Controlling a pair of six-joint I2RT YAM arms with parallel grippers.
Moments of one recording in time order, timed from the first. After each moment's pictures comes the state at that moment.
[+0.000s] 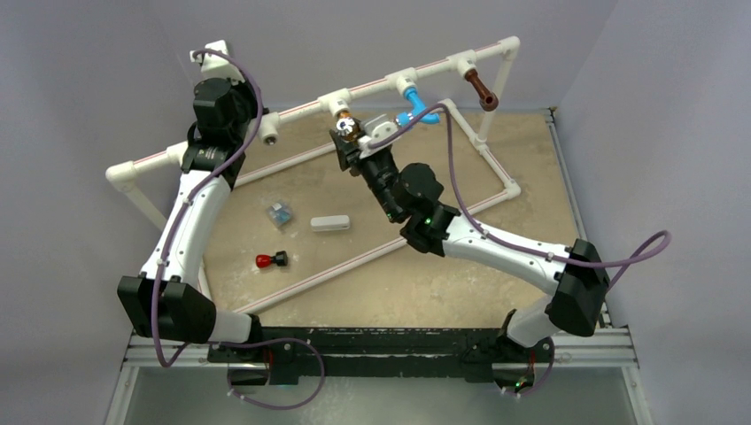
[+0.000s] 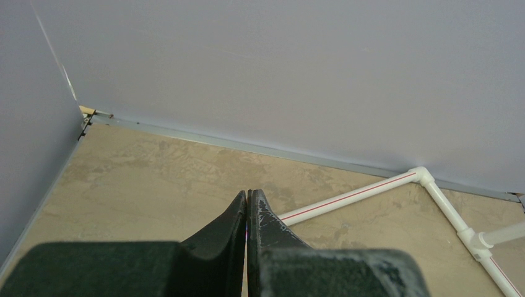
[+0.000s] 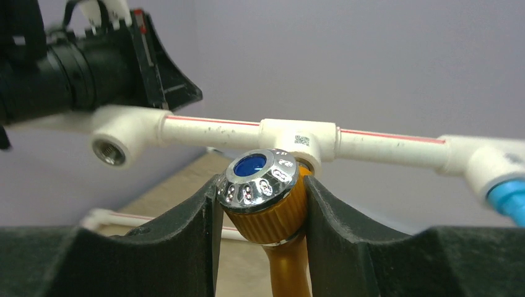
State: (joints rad) left arm -0.11 1.39 1.42 -0.13 -0.13 -0.27; right arm 1.01 1.51 1.26 0.61 0.41 -0.23
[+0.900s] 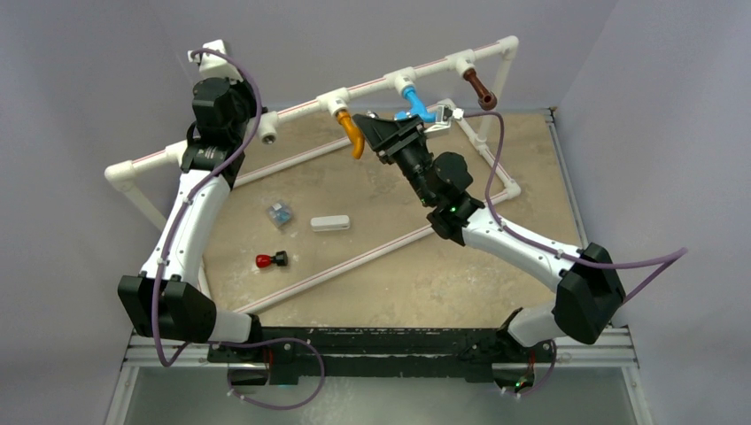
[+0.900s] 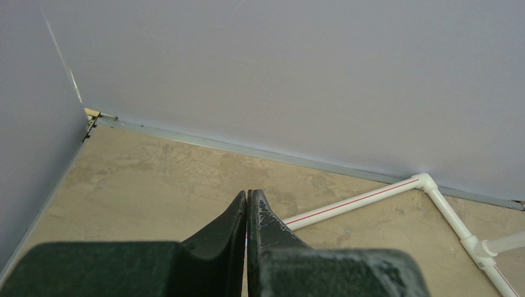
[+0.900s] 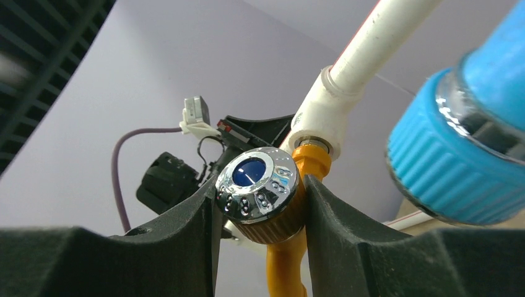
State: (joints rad) left arm -0.10 1.39 1.42 -0.12 -0.14 -0.27; right arm 0.77 1.44 1.08 0.70 0.16 1.16
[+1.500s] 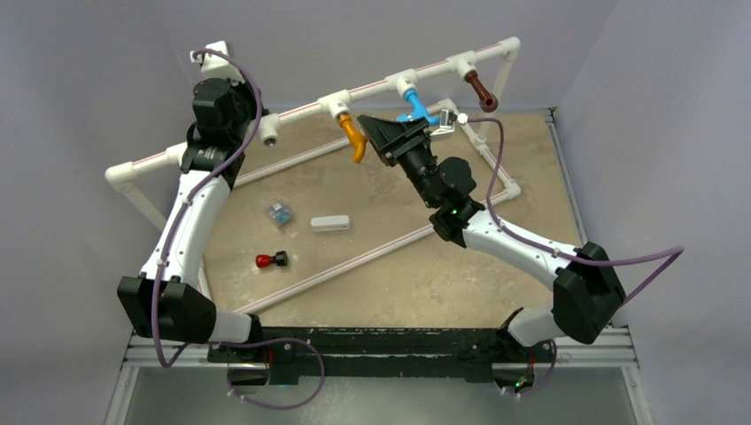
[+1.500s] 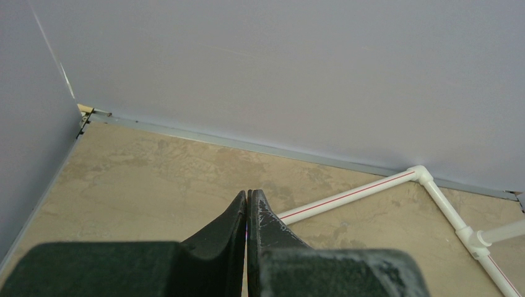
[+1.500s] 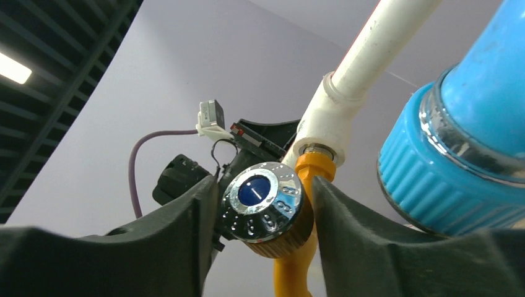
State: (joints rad) left arm -0.11 1.39 1.42 -0.14 -0.12 -0.27; right arm 0.74 1.45 1.02 0.79 0.12 1.24
